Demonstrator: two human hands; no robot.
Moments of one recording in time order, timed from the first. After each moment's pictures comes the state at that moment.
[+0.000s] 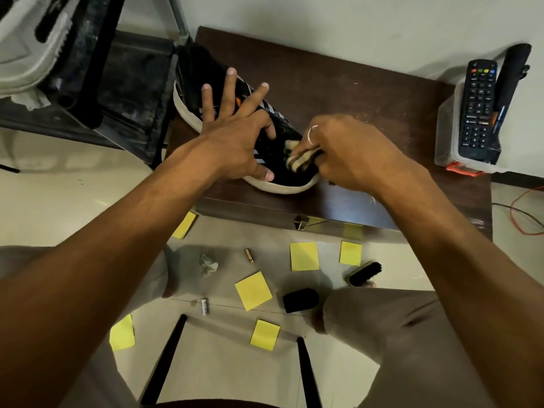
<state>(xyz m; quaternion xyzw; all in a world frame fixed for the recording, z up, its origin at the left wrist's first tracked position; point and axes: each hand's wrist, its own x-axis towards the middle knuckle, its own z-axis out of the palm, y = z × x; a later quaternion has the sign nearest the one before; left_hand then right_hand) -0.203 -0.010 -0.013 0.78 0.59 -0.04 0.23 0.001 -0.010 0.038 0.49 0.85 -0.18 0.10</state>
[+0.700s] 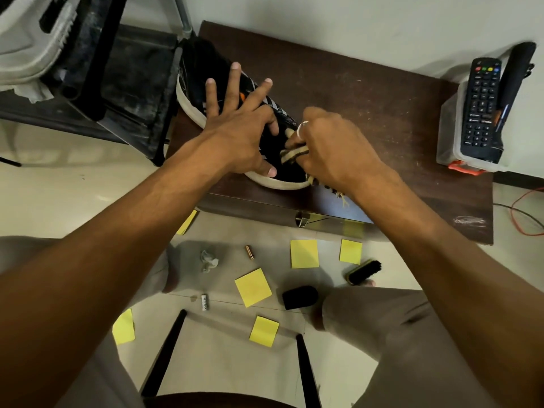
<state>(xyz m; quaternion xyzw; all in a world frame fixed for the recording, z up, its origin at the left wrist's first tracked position) -0.197 -0.010 -0.011 0.77 0.60 -0.05 0.22 -0.016 -0.017 0.017 0.51 0.85 -0.15 0.04</state>
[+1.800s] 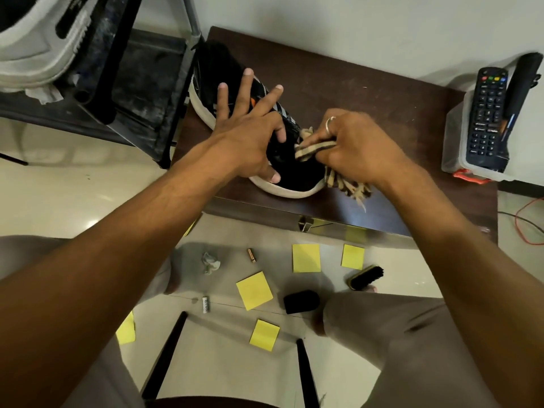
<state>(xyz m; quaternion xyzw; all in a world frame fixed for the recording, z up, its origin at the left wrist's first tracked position) -0.197 -0.011 -0.005 0.77 0.60 -0.05 0.23 0.006 0.000 0.023 0.54 0.79 -0.30 -0.05</state>
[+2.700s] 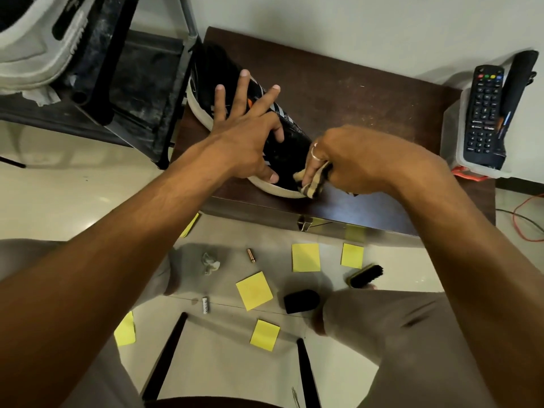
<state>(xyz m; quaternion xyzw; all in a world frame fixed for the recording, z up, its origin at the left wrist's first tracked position) -0.198 -0.012 -0.009 0.77 0.59 -0.04 0.24 -0.003 -0.010 0.053 0.44 0.83 -0.29 0.19</state>
